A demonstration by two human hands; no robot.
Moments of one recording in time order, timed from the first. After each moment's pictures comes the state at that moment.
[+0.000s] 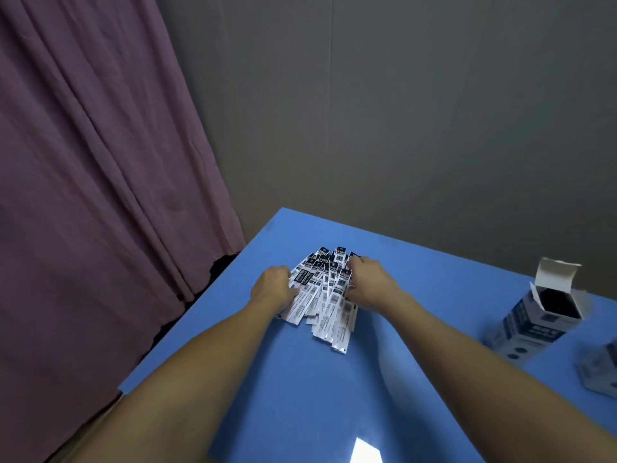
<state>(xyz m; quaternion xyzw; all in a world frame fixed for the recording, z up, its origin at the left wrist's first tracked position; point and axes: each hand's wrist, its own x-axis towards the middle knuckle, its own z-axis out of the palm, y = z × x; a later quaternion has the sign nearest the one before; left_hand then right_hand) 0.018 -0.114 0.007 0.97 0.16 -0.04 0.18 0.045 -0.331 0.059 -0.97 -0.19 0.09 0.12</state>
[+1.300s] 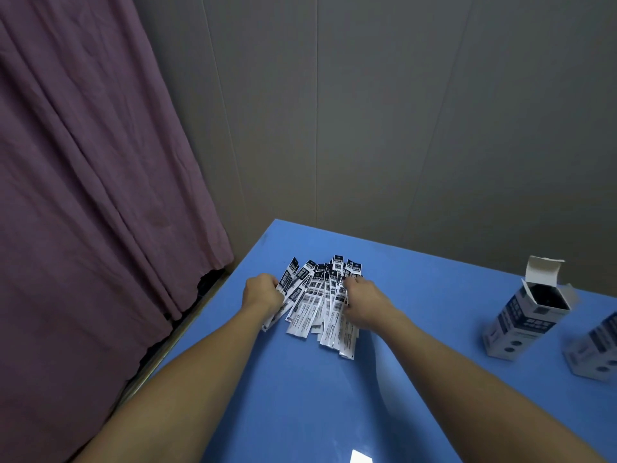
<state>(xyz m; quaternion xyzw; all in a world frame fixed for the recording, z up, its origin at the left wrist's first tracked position) 0.006 -0.089 0.029 0.93 0.22 -0.01 0.29 0.020 -0.313 0.045 -0.97 -0.15 0.11 0.12</state>
